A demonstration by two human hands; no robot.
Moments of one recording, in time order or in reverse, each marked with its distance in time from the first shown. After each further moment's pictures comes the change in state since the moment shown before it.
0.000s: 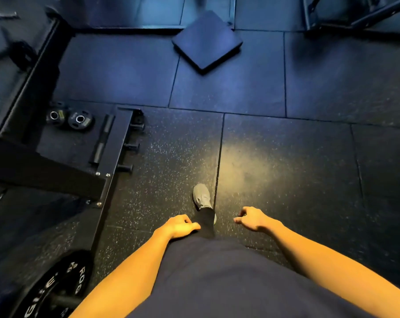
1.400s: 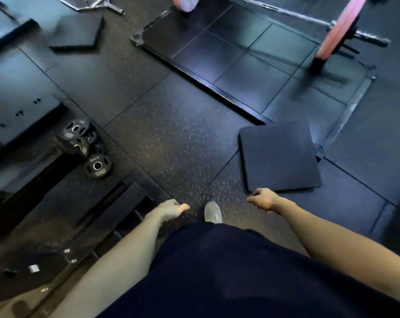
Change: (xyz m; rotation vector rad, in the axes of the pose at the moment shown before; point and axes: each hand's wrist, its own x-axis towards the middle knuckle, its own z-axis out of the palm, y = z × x) left_hand 0.361 0.306 -0.807 -0.605 0.227 -0.263; right_hand 0.541 -0.543 -0.800 -0.307 -0.051 -0.219
